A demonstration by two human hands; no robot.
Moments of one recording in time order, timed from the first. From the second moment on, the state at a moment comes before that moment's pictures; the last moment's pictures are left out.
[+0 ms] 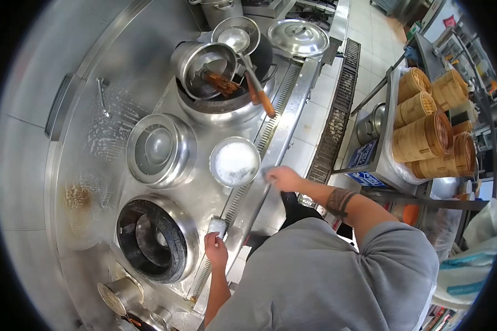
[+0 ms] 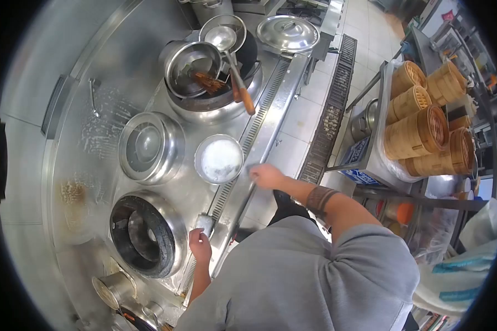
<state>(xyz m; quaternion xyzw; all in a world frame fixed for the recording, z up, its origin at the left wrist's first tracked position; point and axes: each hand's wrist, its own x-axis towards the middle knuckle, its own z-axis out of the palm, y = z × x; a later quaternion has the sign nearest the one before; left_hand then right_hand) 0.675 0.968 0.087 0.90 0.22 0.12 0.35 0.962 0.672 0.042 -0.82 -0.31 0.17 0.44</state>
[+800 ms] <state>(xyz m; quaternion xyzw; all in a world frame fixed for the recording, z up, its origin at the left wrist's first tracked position) 1.026 0.984 -0.023 0.89 0.03 -0.39 0.22 1.032 0.797 0.097 -0.89 -0.38 0.21 0.17</state>
